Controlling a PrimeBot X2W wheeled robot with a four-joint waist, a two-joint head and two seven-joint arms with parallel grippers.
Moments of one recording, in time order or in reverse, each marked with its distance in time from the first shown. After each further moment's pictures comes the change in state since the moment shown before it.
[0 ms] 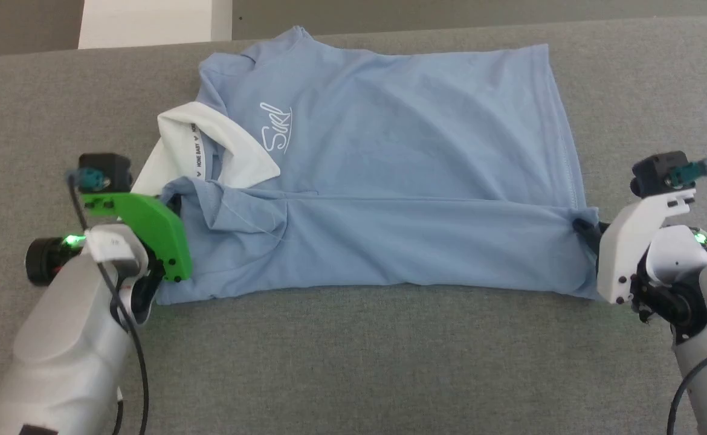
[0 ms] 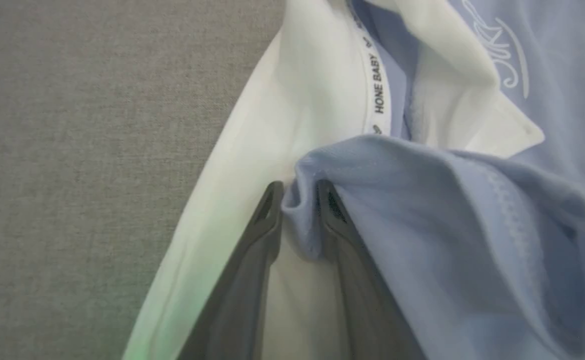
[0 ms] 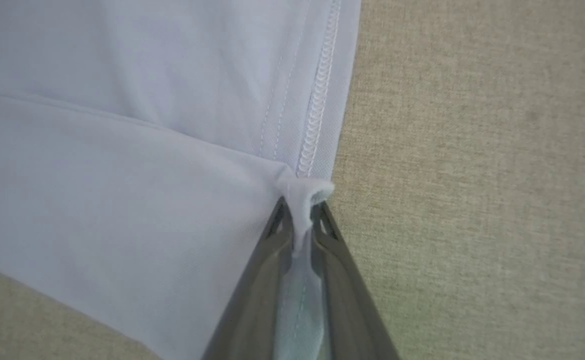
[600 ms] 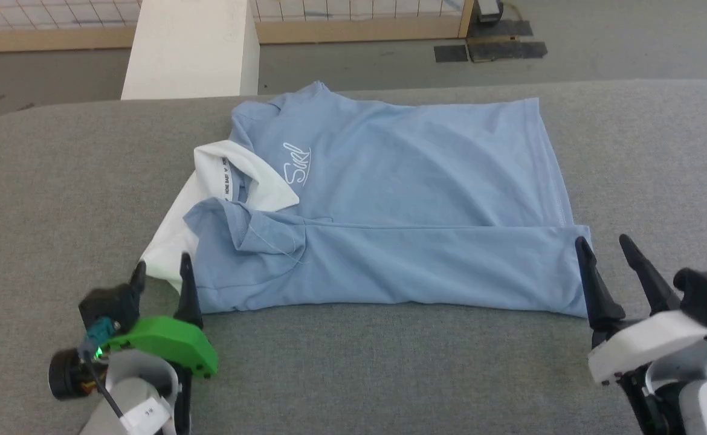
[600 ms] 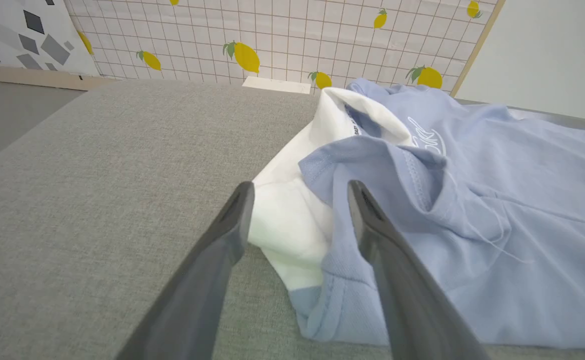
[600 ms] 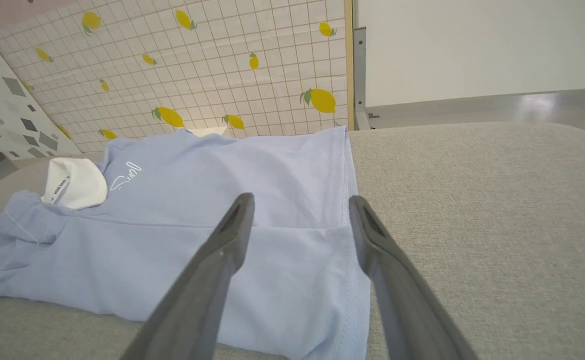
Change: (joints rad) left arm 0.401 -0.073 0.097 -0.277 0.072 0.176 -0.508; right arm 0.375 0.150 -0.122 -0.283 -0.115 0.000 -0.632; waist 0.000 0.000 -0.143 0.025
